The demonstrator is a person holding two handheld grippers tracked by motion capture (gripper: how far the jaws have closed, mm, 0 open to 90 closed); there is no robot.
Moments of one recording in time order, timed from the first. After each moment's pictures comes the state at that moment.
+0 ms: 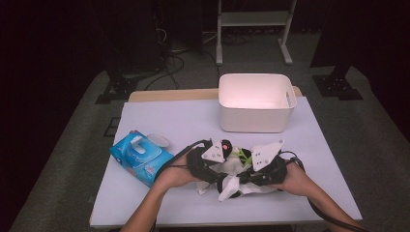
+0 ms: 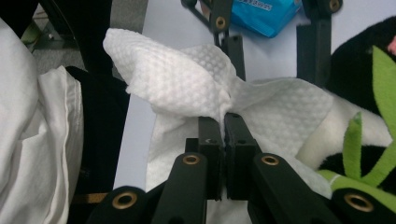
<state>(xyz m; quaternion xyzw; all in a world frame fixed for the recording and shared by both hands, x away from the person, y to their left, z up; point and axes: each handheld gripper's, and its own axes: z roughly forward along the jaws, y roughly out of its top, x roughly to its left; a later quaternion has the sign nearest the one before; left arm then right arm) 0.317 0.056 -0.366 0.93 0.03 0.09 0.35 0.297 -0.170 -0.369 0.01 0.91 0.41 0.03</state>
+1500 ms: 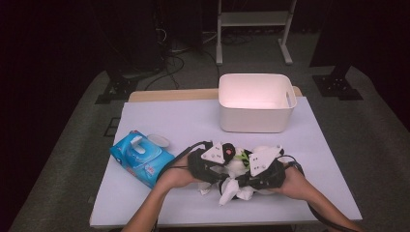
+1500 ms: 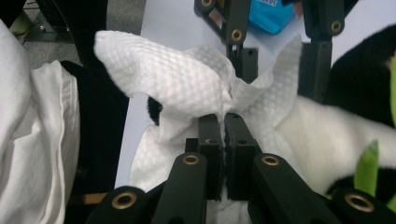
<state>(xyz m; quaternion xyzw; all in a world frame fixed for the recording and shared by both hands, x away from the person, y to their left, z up) 0.318 0.052 -0.376 0.93 0.03 0.06 0.37 0.287 -0.164 -0.372 0.01 0.92 0.39 0.04</state>
